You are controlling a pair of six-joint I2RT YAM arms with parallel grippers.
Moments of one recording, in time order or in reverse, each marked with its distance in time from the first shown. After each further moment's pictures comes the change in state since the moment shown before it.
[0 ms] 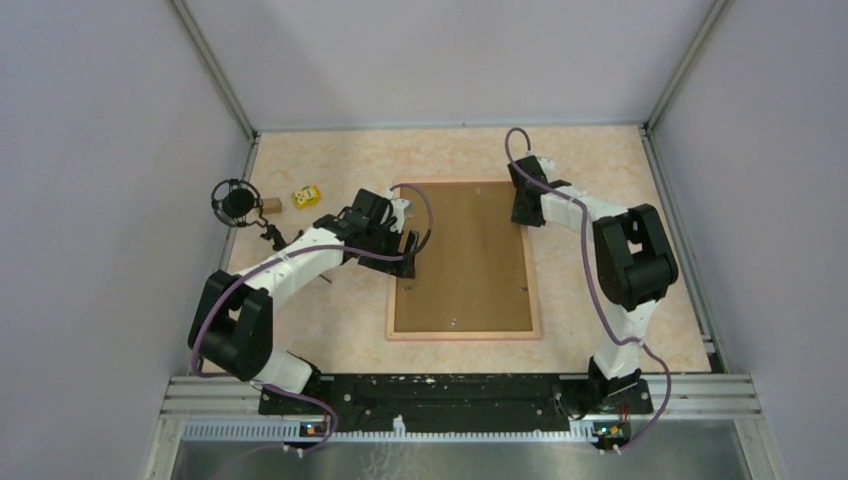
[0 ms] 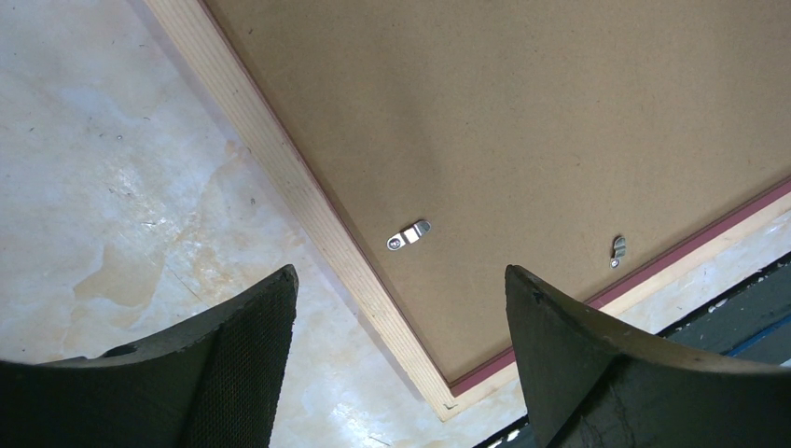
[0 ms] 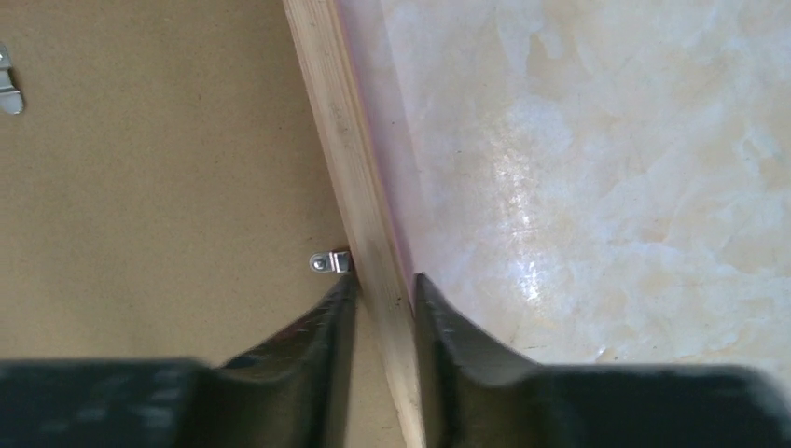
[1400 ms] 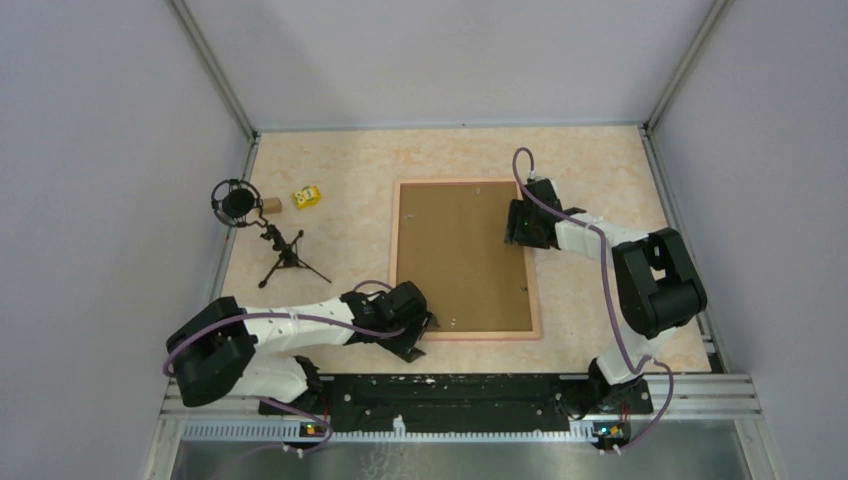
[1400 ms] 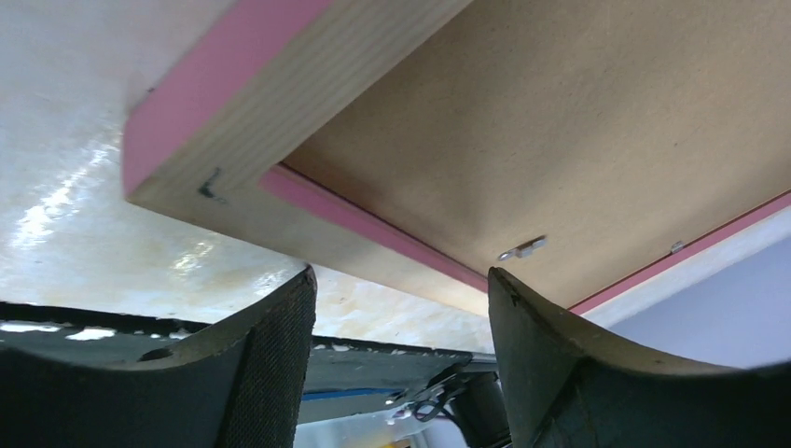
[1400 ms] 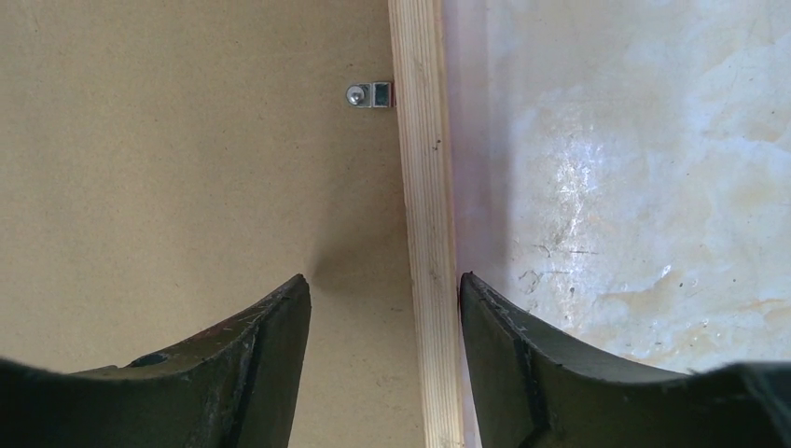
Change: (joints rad) left arm -0.543 -0.202 -0.431 0.142 -0.290 -1.841; right arm -0.004 -0.207 -0.296 0.164 -0.209 -0.042
